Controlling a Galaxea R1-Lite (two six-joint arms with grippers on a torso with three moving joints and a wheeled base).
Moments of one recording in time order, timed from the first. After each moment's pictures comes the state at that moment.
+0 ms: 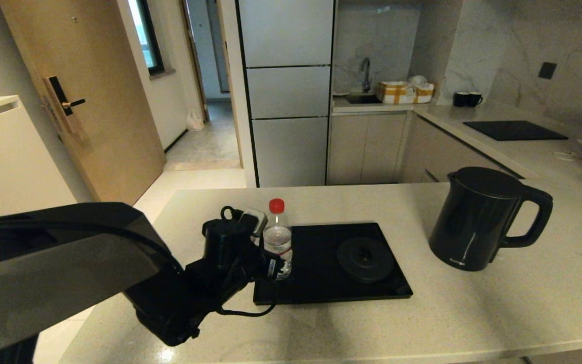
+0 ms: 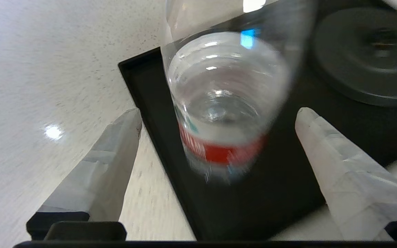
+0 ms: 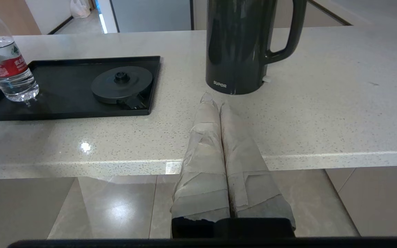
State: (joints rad) left arm -0.55 2.17 -0.77 -1.06 0.11 0.02; right arm 0.00 0.00 0.00 0.00 0.00 -0.03
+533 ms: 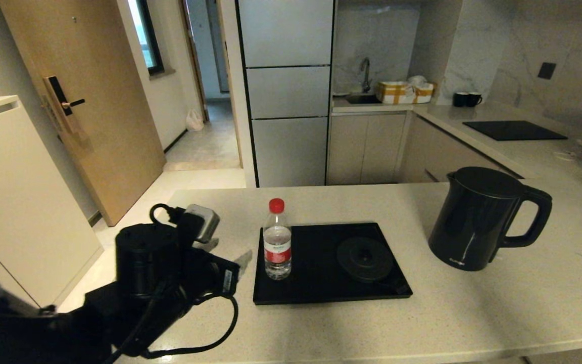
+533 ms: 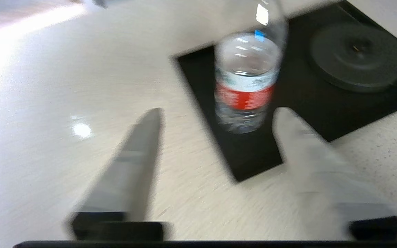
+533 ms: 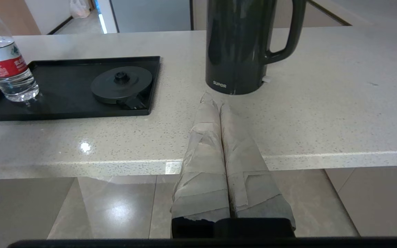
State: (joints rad) left arm -0.56 1.74 -0.44 -1.00 0.23 0.02; right arm 0.00 0.00 0.00 0.00 0.00 -0.03
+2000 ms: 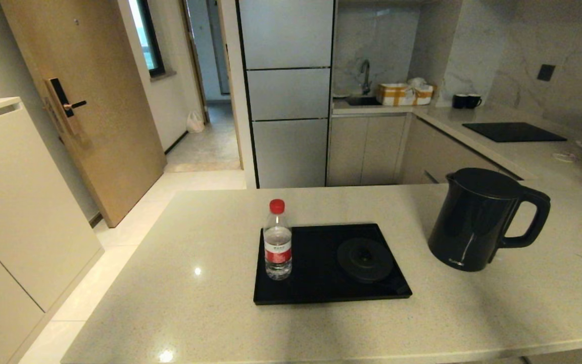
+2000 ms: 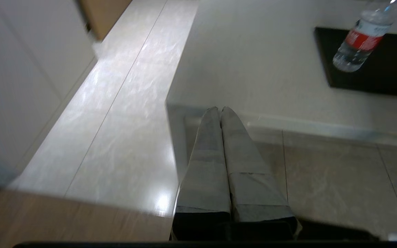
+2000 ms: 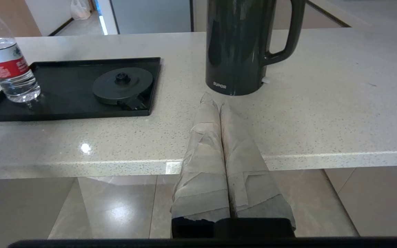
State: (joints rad) left arm 0.00 0.03 -0.71 0.89 0.16 -0.07; right arm 0.00 0.00 0.00 0.00 0.00 -0.03
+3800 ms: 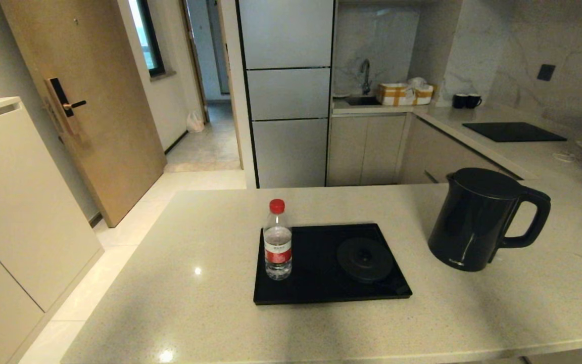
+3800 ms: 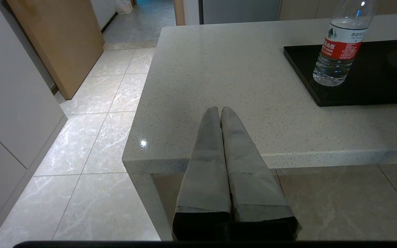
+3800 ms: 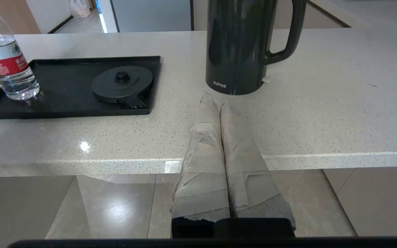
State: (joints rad) left arm 0.00 0.00 0.00 0.04 0.00 0.04; right arm 0.00 0.00 0.00 0.01 0.01 -0.04
